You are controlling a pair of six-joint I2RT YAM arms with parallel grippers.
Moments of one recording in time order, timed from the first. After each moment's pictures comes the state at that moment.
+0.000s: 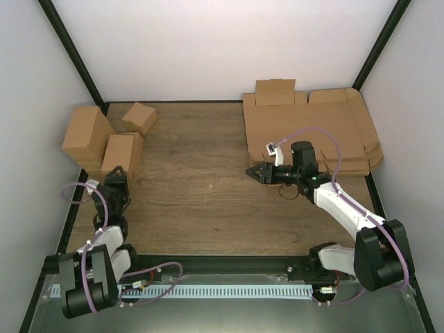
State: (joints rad) left arm 0.25 1.00 0.07 0.70 0.10 -1.38; right arm 0.30 1.22 0.69 -0.09 -0.80 0.46
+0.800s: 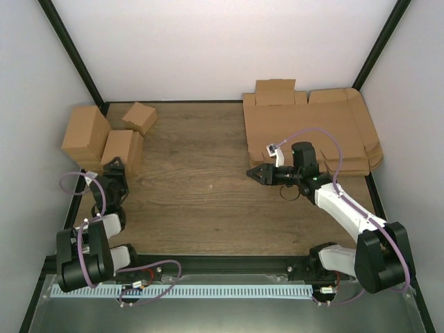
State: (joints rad) left arm 0.28 1.22 0.18 0.81 0.14 -1.39; right arm 0.30 1.20 0.69 -0.13 -0.80 0.46
